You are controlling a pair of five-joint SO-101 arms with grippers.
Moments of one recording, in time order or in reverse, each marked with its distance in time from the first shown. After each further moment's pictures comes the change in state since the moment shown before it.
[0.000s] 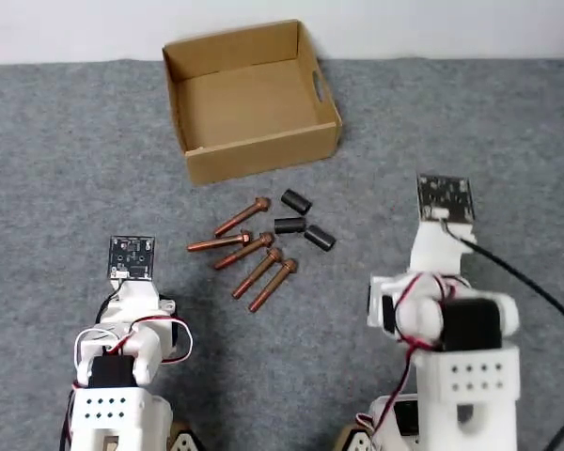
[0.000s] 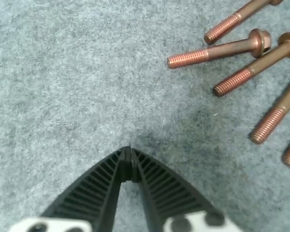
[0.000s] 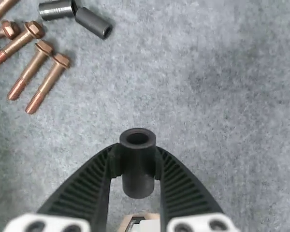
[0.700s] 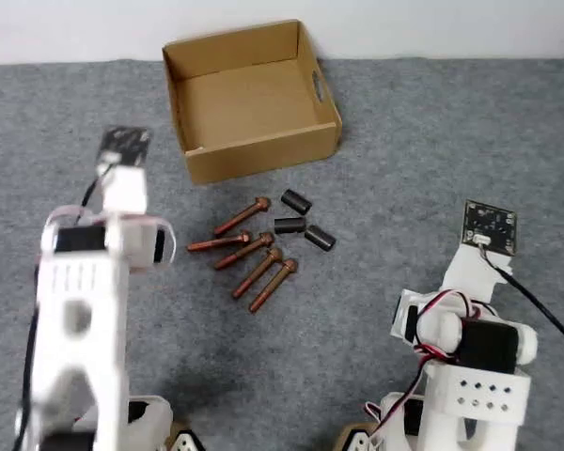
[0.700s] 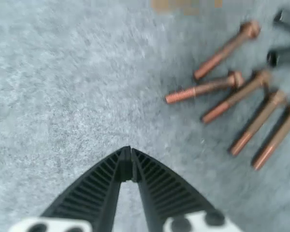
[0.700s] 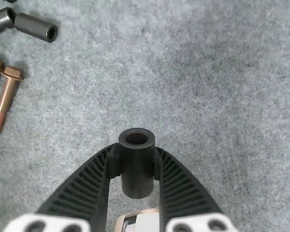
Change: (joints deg) left arm 0.0 54.4 -63.8 27.4 -9.1; right arm 13.0 -5.4 7.6 0.0 0.0
